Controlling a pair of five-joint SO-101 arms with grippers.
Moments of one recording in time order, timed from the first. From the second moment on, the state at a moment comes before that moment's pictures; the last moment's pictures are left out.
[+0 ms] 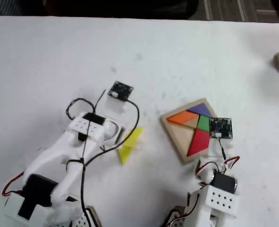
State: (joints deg) left arm 14.7 -8.7 48.7 45.1 3.1; right arm 16.9 -77.4 89.8 56.3 18.7
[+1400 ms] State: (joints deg) left arm 17.8 1.5 40.4 50.4 2.0; right arm 16.9 -79.4 90.4 57.1 19.1
